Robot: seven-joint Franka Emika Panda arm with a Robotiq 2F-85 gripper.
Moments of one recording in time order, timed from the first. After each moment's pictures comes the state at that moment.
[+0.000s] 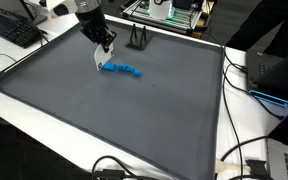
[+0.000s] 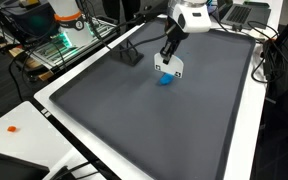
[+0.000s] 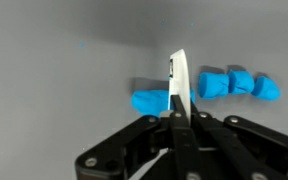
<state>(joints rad) 0.01 0.42 -0.01 -1.86 -0.03 2.12 -0.06</state>
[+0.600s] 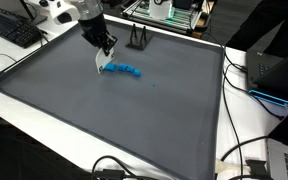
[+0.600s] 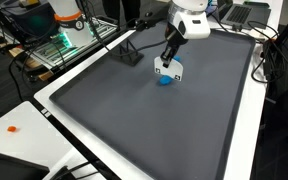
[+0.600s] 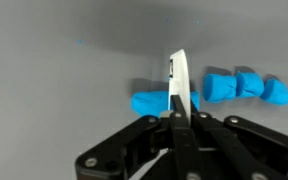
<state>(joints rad) 0.02 0.45 -0.01 -1.86 -0.05 2.14 -0.06</state>
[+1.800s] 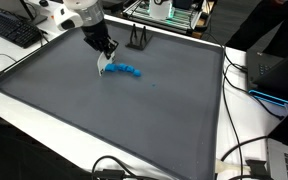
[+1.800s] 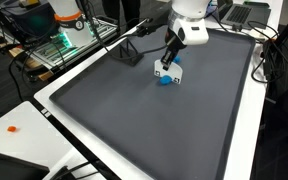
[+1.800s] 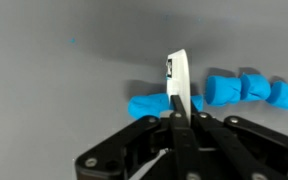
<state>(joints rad) 0.01 0.48 -0.01 -1.86 -0.05 2.16 -0.06</state>
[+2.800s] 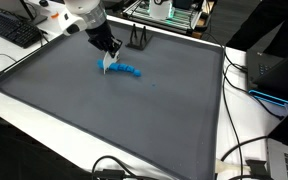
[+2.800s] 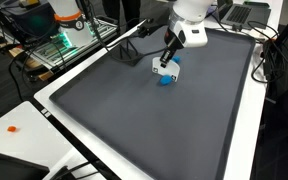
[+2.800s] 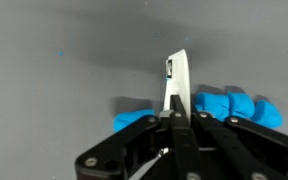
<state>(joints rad) 0.00 0.50 0.01 -1.83 -0.02 2.07 -0.11</state>
